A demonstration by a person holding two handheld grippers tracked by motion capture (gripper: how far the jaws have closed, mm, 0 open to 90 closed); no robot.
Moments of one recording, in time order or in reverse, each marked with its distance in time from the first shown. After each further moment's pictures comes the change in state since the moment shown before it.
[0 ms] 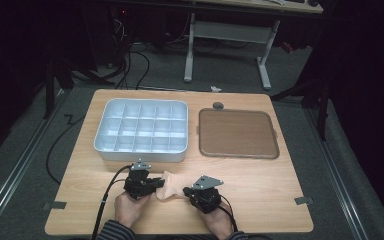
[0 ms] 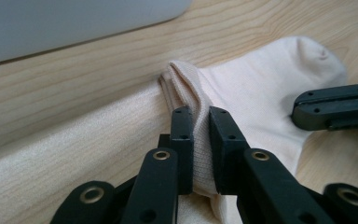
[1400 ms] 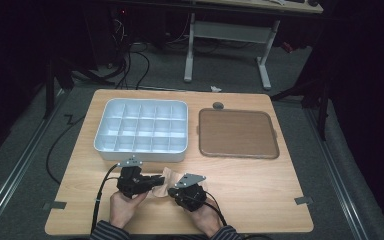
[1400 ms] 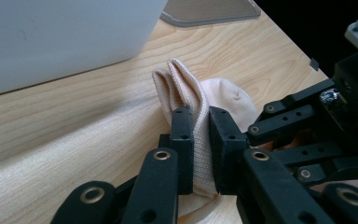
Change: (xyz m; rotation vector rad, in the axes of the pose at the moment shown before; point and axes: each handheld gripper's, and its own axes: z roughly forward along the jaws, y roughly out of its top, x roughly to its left) left arm -0.004 0.009 -0.029 -0.092 -0.164 -0.022; right arm 0.022 0.026 0.025 0.031 0.097 -0.059
